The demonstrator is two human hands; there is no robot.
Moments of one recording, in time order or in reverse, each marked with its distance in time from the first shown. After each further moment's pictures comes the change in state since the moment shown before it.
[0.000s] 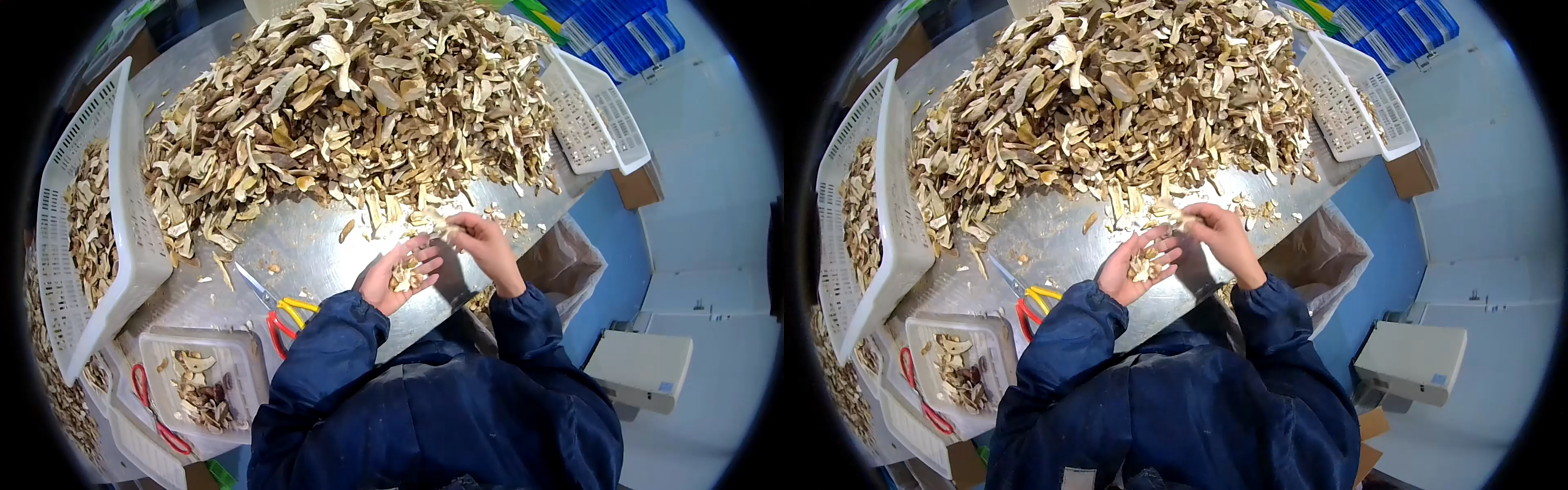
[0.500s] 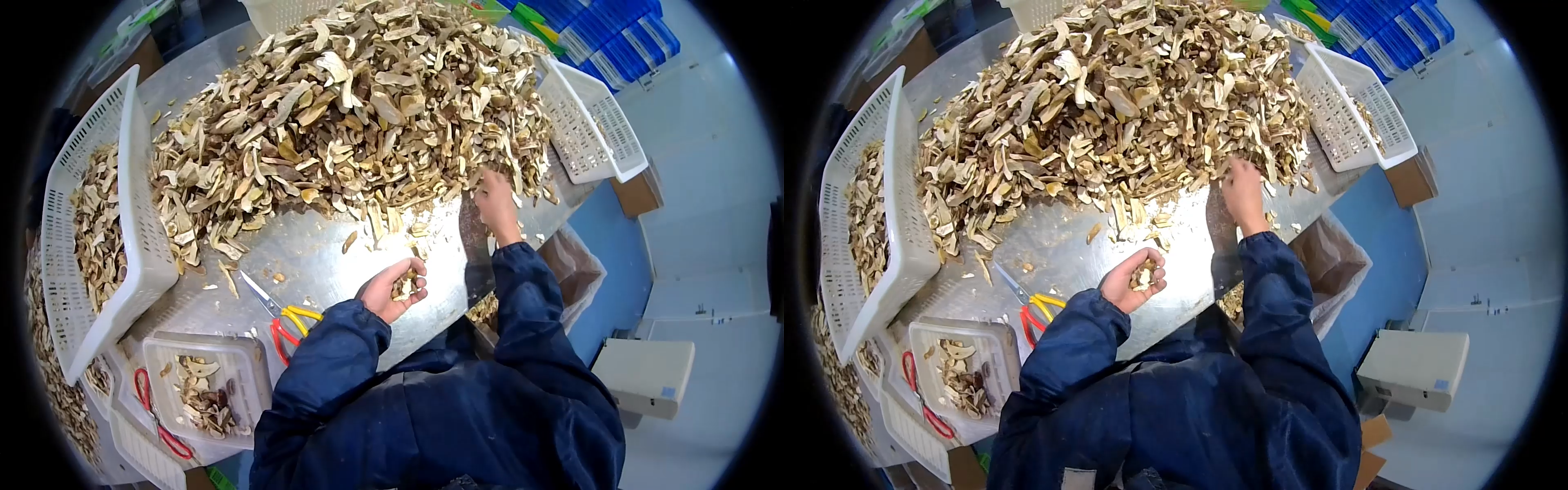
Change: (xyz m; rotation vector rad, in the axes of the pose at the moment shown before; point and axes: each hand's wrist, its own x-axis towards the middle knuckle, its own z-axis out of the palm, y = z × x) left_hand -0.006 0.005 0.004 0.000 0.077 -0.018; right_hand 0.087 0.025 -0.057 -0.949 0.448 -0.228
